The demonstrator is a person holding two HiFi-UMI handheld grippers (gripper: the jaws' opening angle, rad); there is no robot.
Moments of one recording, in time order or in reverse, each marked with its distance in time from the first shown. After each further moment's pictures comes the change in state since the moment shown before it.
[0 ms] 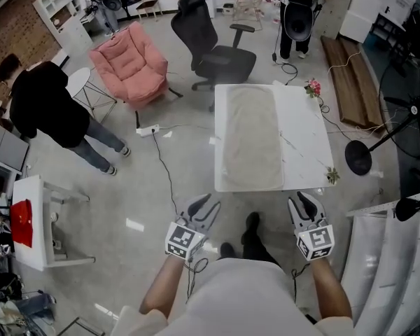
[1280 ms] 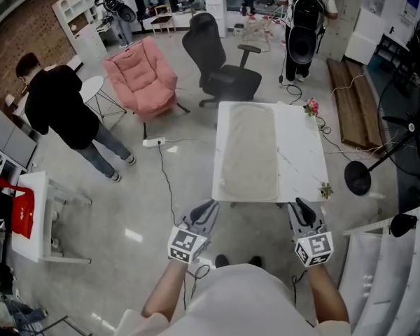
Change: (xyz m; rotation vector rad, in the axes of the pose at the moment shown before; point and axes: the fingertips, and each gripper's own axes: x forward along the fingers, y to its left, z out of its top) left arm -0.008 -0.041 0.040 0.014 -0.061 0.107; right arm -0.043 -0.017 0.036 0.005 -0.118 0.024
